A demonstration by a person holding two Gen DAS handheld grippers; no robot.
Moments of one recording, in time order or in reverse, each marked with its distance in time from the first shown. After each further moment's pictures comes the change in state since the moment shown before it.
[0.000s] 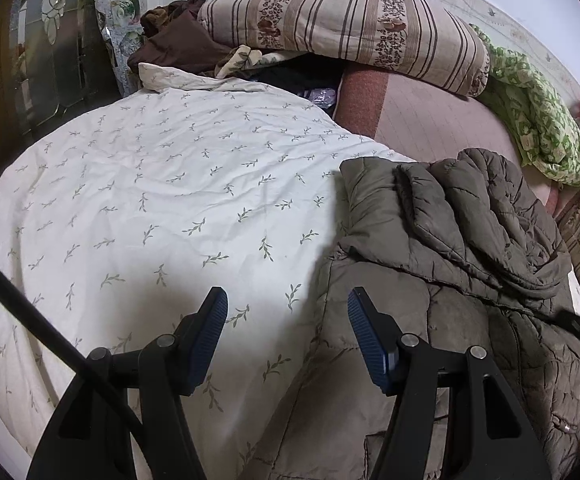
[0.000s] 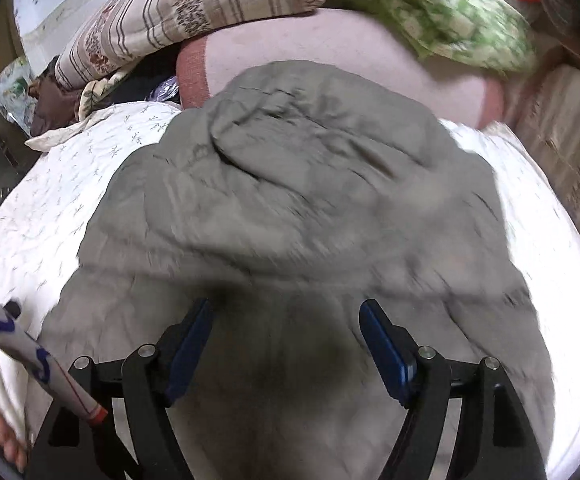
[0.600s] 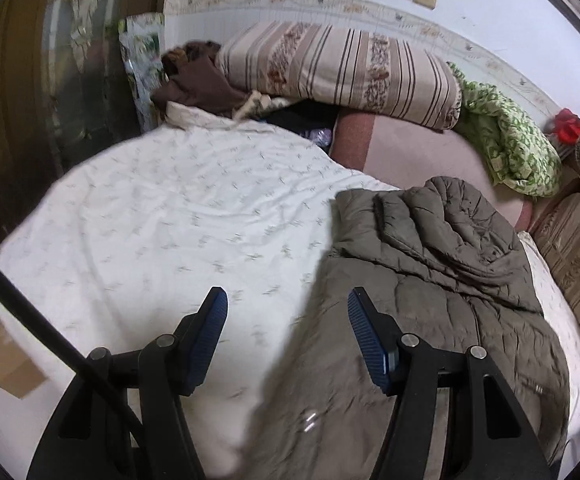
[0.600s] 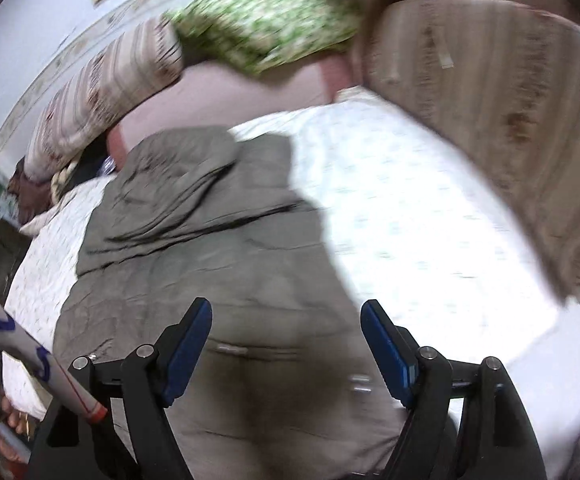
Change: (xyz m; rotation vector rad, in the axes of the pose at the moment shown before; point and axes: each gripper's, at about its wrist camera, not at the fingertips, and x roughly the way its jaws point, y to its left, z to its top) left arm -0.138 0.026 -0.031 0.017 -0.122 -0.001; right arm -0.175 -0.183 -0.120 0.321 -0.110 -0.077
